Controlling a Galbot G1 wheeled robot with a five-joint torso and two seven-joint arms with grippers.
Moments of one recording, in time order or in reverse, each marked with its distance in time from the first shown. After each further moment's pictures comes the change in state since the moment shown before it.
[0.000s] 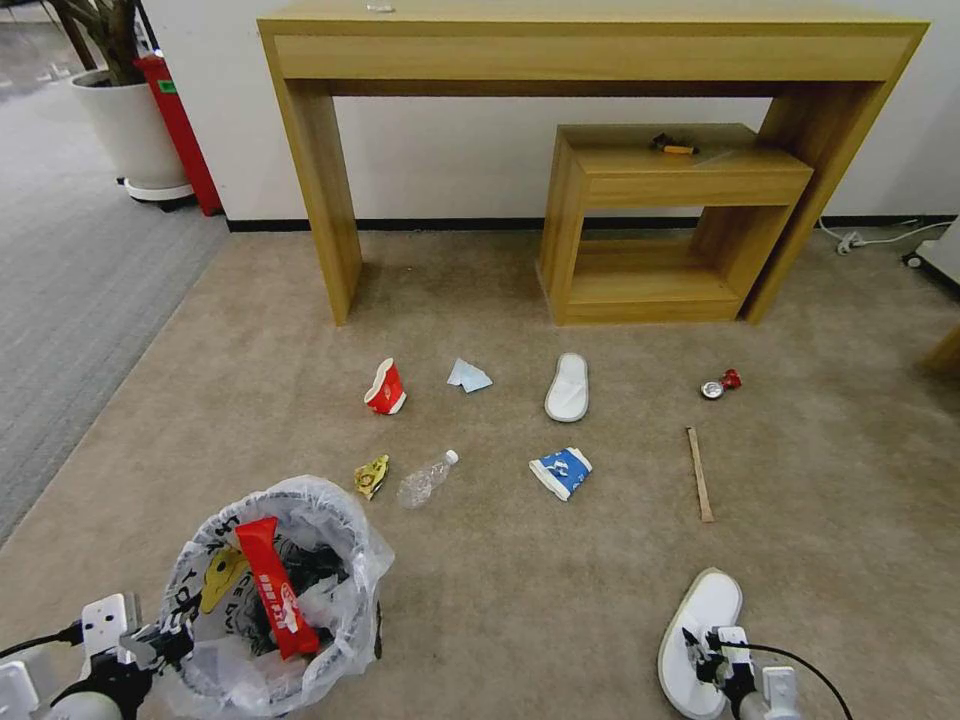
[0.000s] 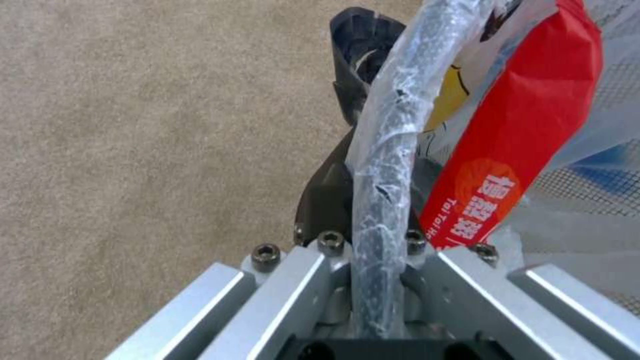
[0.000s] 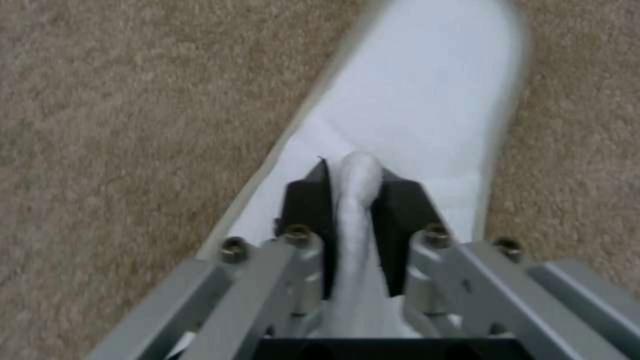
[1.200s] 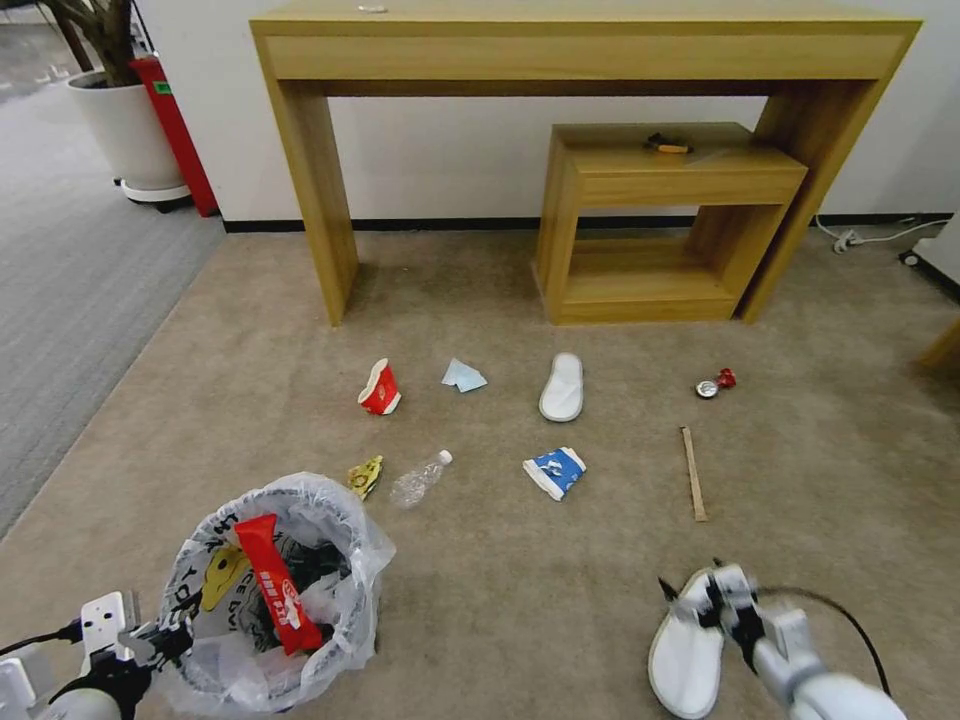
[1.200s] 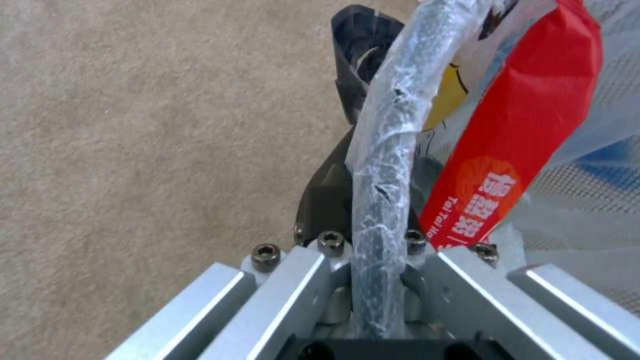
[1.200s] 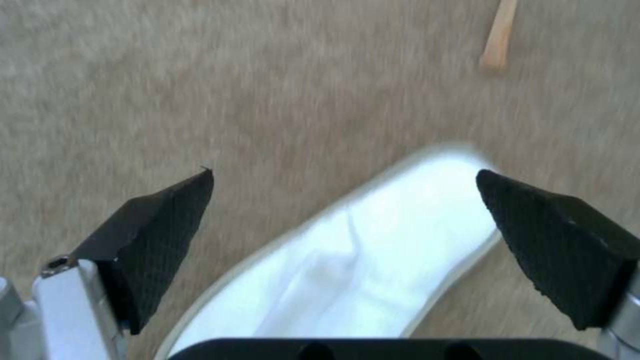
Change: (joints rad) left arm -0.009 0.004 -0.007 0.018 -0.023 0.000 -0.006; right arm -0.131 -0.114 0.076 0.240 -0.070 -0.041 -0.089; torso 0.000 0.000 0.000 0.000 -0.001
